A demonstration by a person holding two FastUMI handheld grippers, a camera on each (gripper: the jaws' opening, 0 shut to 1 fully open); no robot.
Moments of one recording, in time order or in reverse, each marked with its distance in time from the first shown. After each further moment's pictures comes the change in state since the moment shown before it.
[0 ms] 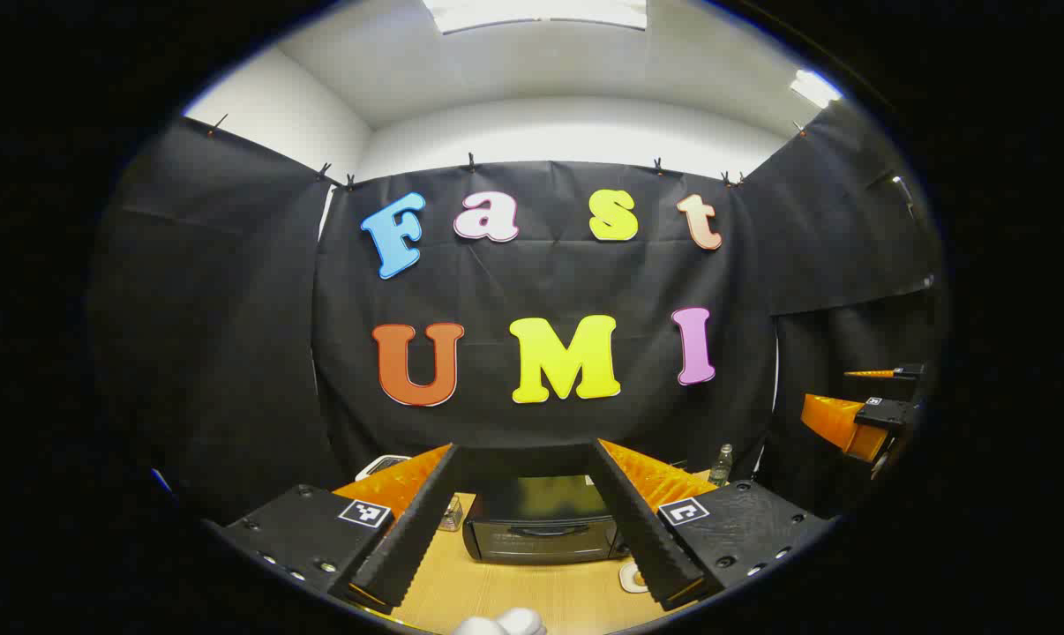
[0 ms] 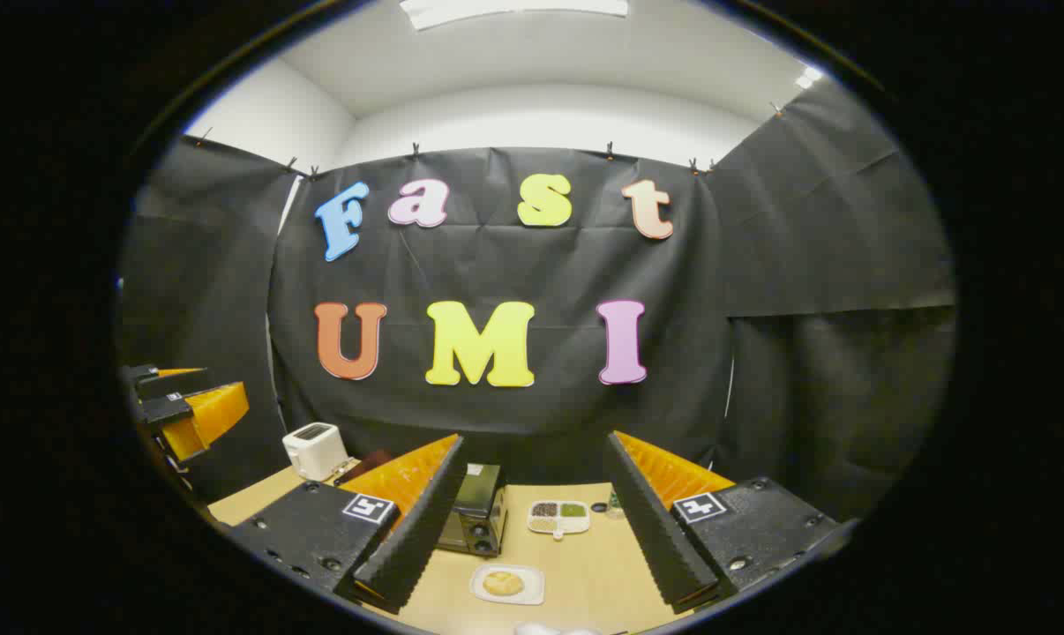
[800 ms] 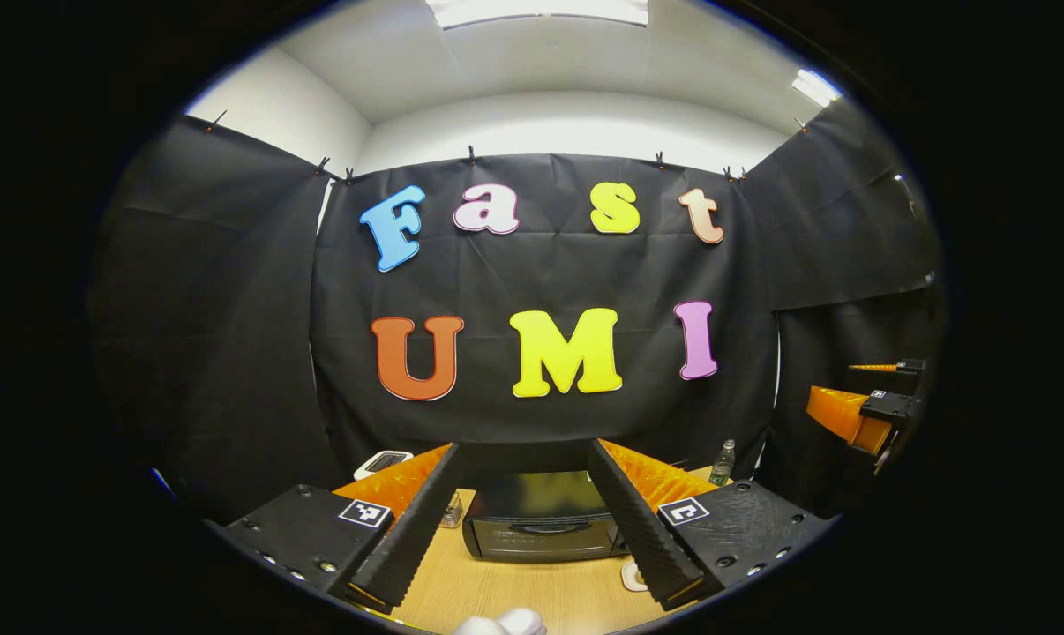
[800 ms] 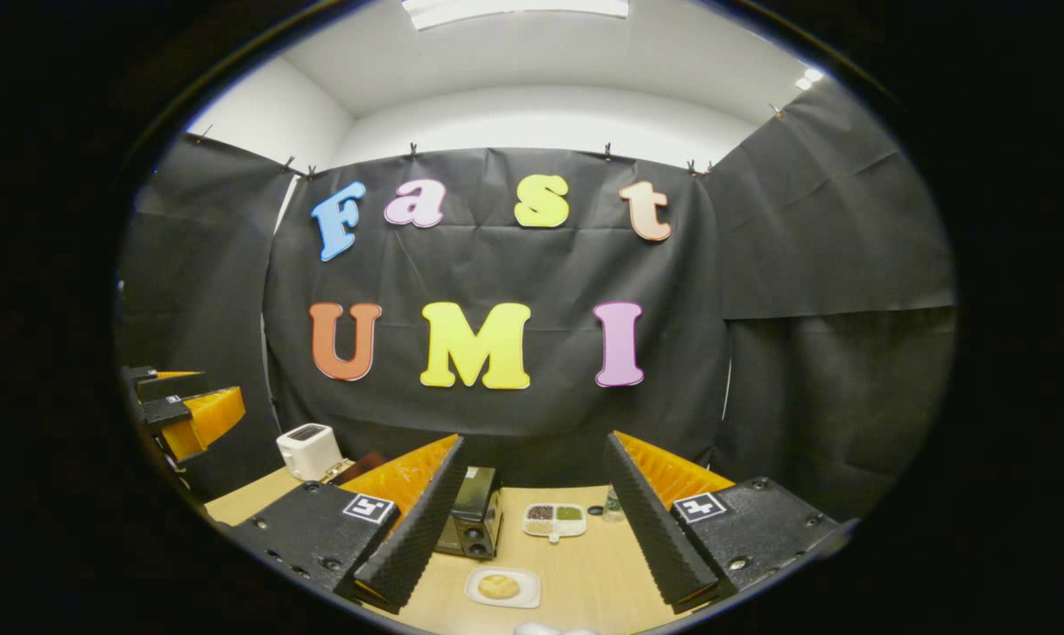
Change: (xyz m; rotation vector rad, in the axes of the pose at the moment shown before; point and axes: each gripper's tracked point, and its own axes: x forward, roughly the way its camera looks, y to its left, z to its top) left arm 0.007 0.004 -0.006 0.008 0.013 -0.004; right arm 0.007 -0.007 0.001 -0.014 -0.012 -0.023
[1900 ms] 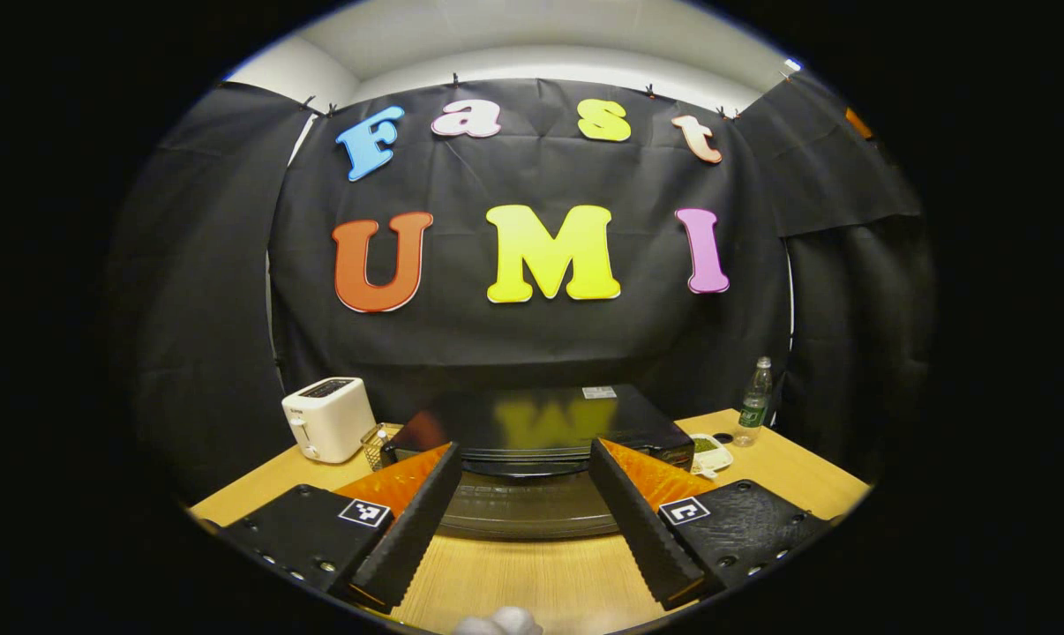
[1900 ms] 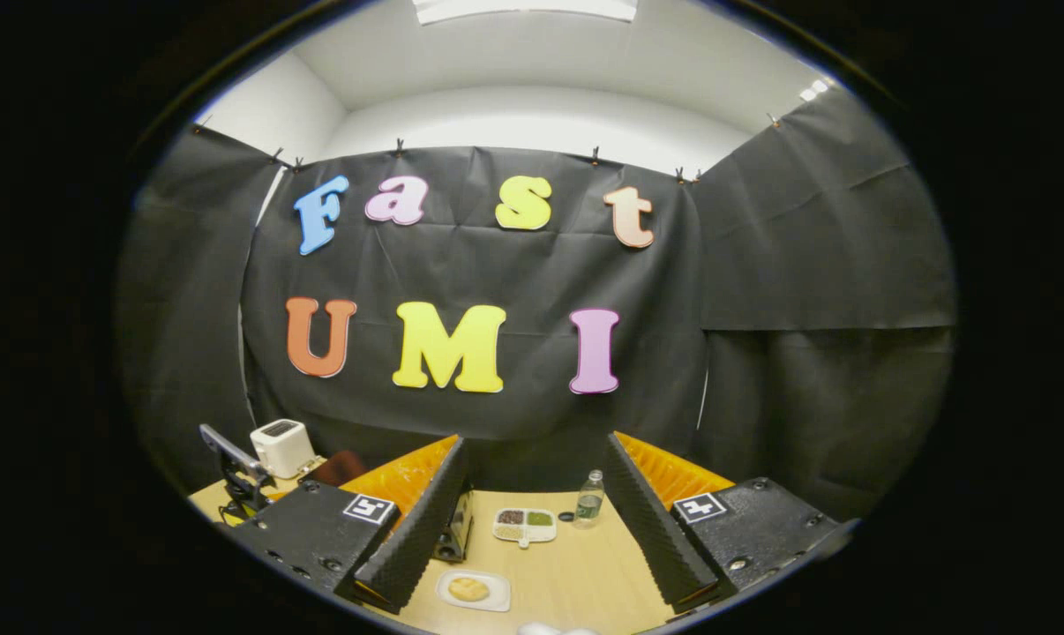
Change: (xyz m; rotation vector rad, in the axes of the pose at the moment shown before) left arm 0.131 -0.045 -0.235 -0.023 0.159 -0.031; right arm 0.013 -0.033 0.011 -0.044 0.009 -0.078
